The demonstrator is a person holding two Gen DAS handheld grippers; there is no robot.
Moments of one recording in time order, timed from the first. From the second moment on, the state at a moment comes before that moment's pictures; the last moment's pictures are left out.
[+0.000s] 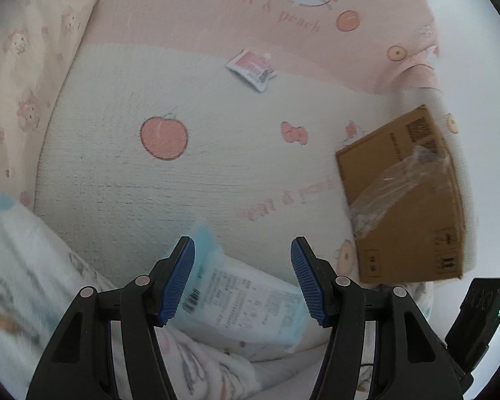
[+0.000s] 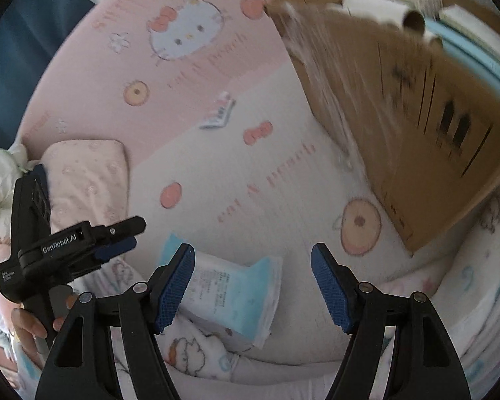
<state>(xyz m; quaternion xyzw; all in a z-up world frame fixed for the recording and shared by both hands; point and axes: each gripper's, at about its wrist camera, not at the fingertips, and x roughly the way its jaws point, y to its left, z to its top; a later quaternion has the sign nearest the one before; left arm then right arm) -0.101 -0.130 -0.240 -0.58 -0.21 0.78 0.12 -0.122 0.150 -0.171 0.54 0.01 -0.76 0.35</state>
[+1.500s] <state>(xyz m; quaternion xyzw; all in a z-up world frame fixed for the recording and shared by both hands) -0.145 -0.118 -0.290 -0.65 -0.26 0.71 0.12 -0.155 0.030 -0.249 0.61 0.13 -0.66 0.40</state>
